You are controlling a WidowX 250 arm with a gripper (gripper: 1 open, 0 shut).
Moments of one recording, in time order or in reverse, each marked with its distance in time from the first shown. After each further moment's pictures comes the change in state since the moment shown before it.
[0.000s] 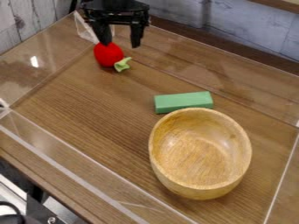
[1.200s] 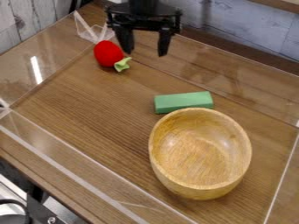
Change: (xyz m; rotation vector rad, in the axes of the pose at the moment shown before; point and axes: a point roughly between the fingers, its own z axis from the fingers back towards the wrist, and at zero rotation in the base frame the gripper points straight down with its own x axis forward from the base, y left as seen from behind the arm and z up) arm -0.030 -0.045 0.017 0.035 0.020 0.030
